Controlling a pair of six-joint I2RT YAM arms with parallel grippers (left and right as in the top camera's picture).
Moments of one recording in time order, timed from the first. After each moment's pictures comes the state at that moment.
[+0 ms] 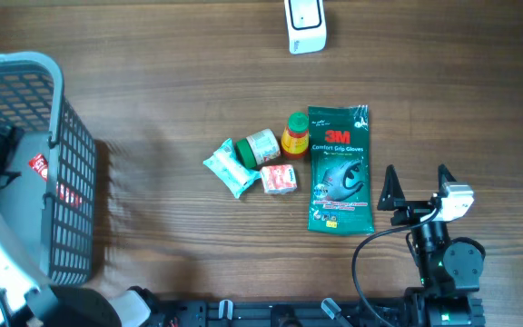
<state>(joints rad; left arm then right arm) 0.70 1.48 1.43 -1.08 -0.06 -0.52 0.02 0.03 0.01 0.00 -0.04 0.14</state>
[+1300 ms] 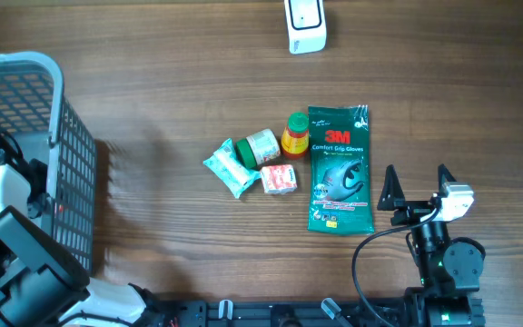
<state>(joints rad) 0.71 1.72 1.02 -0.58 -0.10 -0.36 0.02 0.03 0.01 0.00 -0.04 0.14</state>
